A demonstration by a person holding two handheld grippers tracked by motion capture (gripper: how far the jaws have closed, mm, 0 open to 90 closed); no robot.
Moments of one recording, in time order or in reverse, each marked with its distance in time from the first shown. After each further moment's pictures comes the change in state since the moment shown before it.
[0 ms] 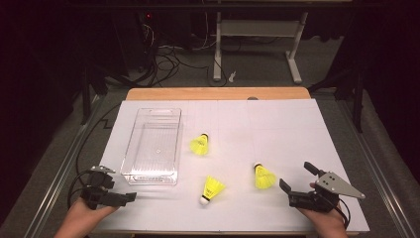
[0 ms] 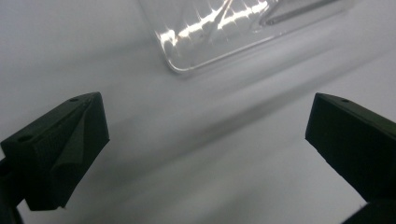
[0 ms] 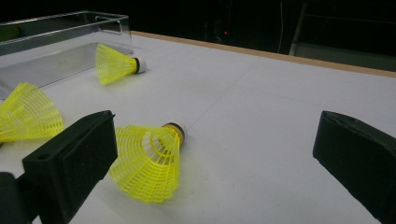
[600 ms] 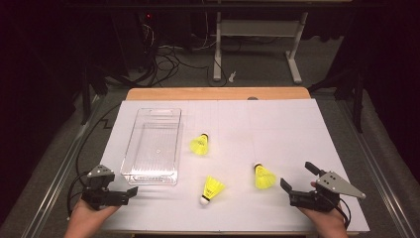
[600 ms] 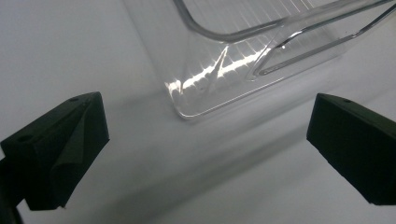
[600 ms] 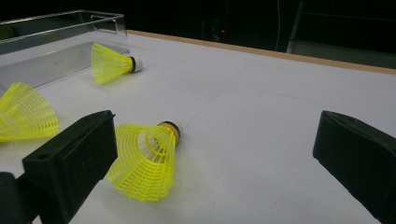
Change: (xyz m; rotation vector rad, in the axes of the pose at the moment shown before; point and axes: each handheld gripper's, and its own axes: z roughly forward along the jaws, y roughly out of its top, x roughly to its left) left arm -0.007 -0.006 0.002 -0.220 0.069 0.050; right arm -0.002 -0.001 0.000 0.005 -0.012 0.009
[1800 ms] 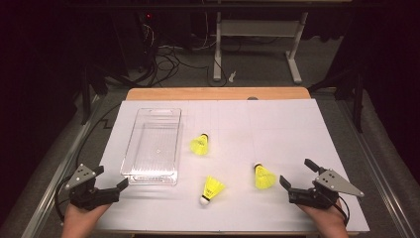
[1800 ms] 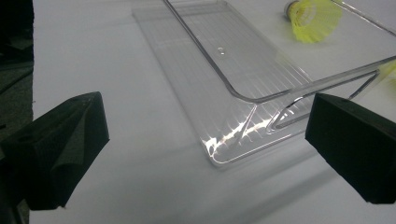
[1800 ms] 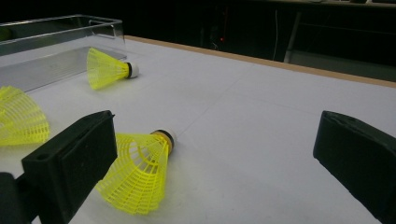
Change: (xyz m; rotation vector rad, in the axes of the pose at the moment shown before) left arm 0.012 -0.018 -0.018 -0.335 0.056 0.018; right arm -0.003 0.000 0.007 -0.032 -0.005 -0.026
